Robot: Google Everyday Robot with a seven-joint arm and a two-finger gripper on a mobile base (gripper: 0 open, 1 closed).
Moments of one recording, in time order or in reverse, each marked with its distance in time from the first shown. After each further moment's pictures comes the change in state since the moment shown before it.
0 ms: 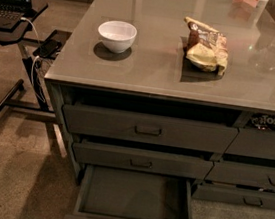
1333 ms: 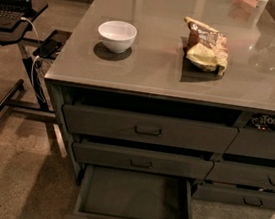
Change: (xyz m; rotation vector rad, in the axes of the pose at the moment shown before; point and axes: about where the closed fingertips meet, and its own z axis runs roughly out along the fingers) arm -0.005 0.012 0.016 -0.041 -0.006 -0.027
